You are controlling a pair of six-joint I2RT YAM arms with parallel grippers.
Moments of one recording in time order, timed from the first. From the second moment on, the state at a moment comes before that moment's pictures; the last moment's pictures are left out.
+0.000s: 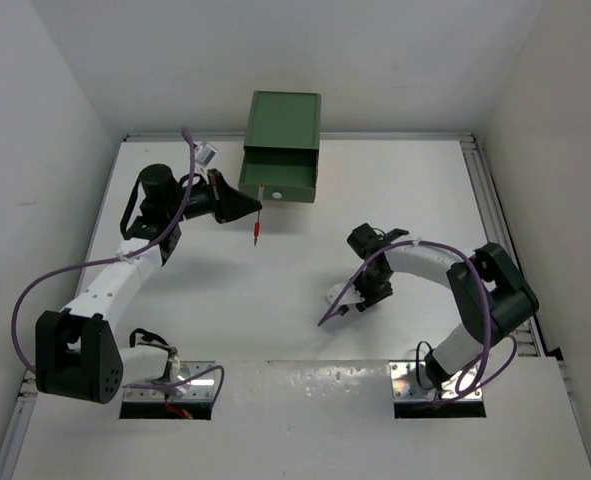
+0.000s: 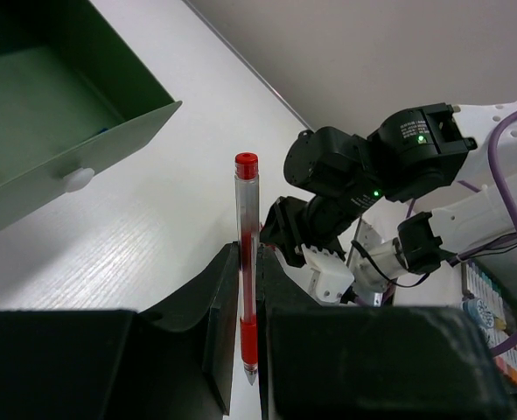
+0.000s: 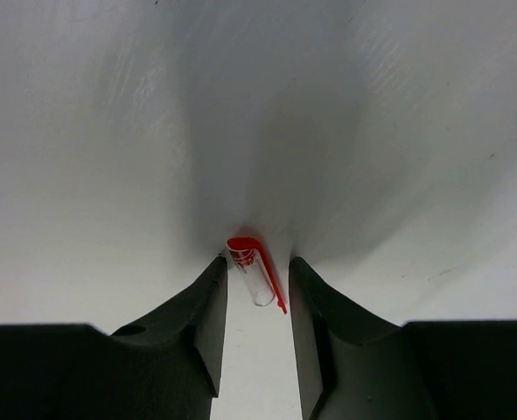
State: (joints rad) left arm -0.14 1.23 0.86 0.26 0.98 -0.50; right arm 0.55 1.61 0.79 -0.75 -0.21 -1.59
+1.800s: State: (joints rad) left arm -0.66 0.63 0.66 -0.41 0.73 1.85; right arm 0.33 1.59 1.22 -0.32 -1.08 0.67
